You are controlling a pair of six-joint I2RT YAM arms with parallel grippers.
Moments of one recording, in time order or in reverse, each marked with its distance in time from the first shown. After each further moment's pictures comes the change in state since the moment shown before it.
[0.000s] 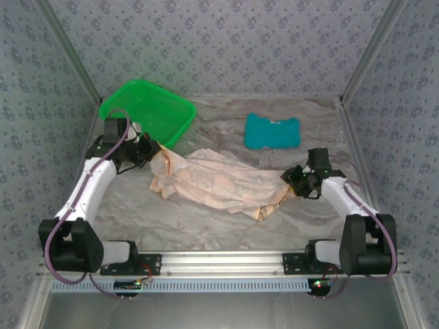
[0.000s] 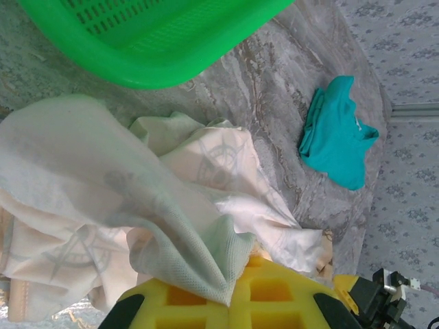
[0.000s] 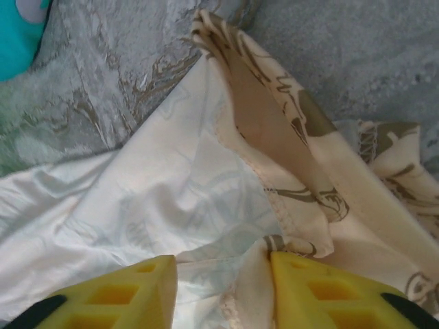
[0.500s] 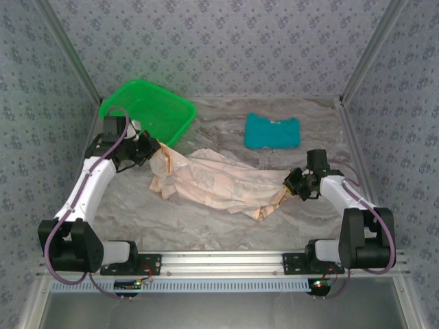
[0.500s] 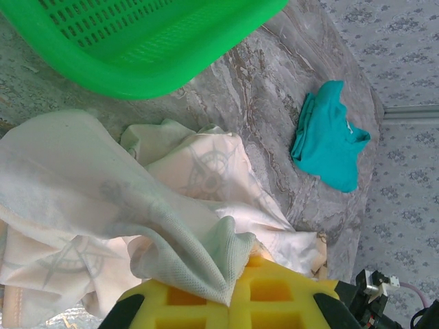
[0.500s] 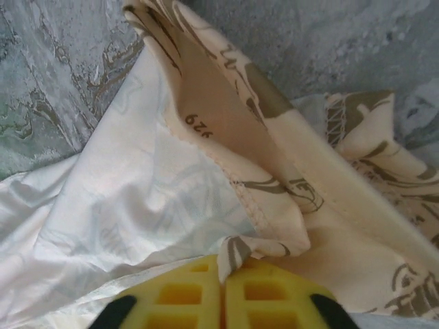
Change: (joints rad) left arm 0.000 0.000 0.018 -0.002 0.000 0.000; right arm -0.005 0.043 -0.008 -0.012 -0.002 0.051
